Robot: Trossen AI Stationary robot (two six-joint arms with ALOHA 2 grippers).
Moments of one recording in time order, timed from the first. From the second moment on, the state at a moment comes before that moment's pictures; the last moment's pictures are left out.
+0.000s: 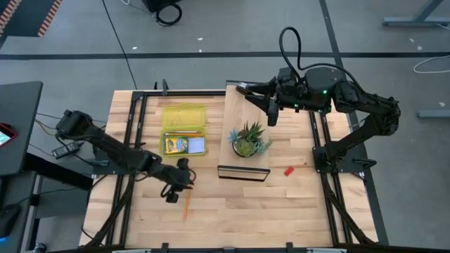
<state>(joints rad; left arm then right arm) -0.43 1.29 0.52 0.00 -0.10 -0.23 0.04 1.35 1.81 -0.62 0.32 0.32</state>
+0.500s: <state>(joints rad) -0.67 1.36 0.57 -0.20 -0.47 -0.89 0.03 1.35 1.81 -0.63 0.28 0.22</state>
